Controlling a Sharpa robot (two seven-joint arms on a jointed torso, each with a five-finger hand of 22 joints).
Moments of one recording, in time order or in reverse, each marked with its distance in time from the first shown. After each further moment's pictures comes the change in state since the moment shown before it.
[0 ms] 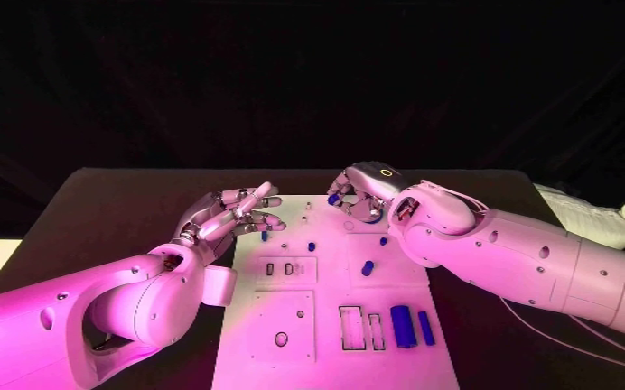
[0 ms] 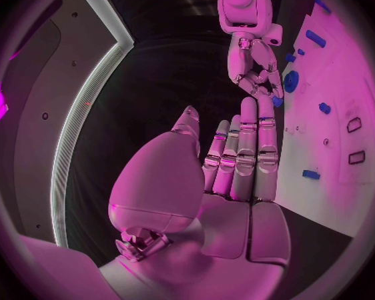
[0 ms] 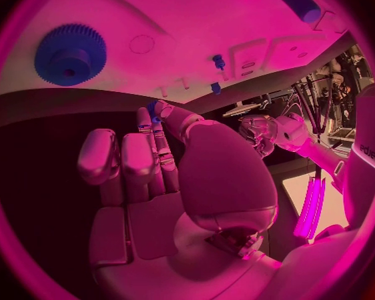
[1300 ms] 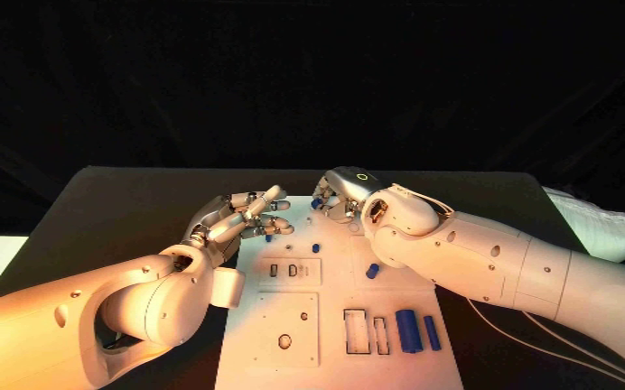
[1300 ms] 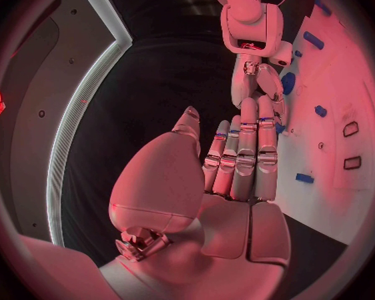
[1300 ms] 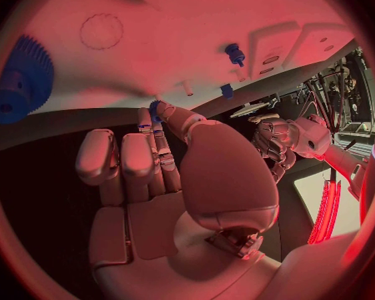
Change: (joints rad) left arm 0.000 0.018 0.000 -0.006 0.007 0.000 -0.015; left_hand 0.000 0.008 0.000 -0.006 0.000 -0.011 0.011 -0.009 -0.001 -0.013 0.005 0.000 -0.001 -0.007 0.007 0.000 0.011 0.000 -0.003 0.003 0.000 0.000; right arm 0.001 0.157 -0.006 -0.131 -0.001 0.032 -0.085; right_hand -0.025 -0.026 -0.012 0.021 0.002 -0.004 0.003 0.000 0.001 -0.007 0.008 0.000 -0.001 0.000 0.000 0.000 0.006 -0.008 -0.004 0.004 0.003 0.003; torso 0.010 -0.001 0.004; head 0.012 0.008
